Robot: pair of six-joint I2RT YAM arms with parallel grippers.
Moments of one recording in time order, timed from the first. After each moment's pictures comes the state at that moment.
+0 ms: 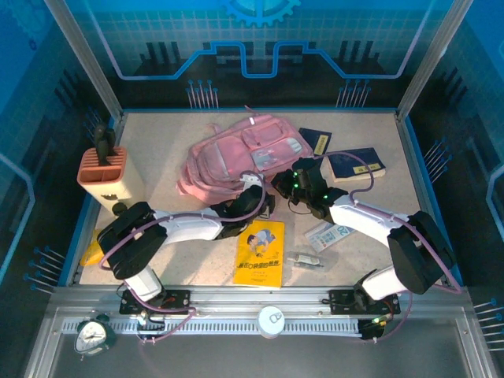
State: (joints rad) left arm -0.86 1.67 0.86 0.13 -0.40 -0.63; right arm 0.59 1.46 0.82 0.06 -0.06 1.19
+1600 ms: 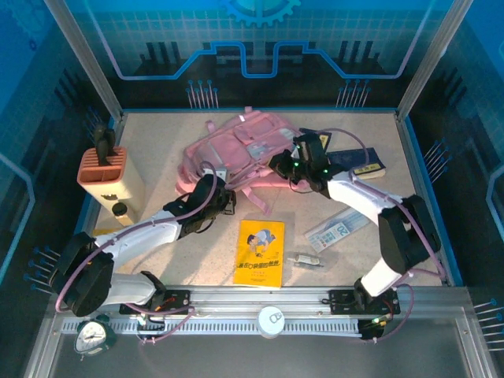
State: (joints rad) left arm -0.62 1.29 0.70 -0.13 -0.10 -0.55; right arm 0.46 1.63 1.09 -0.06 -0.31 1.00
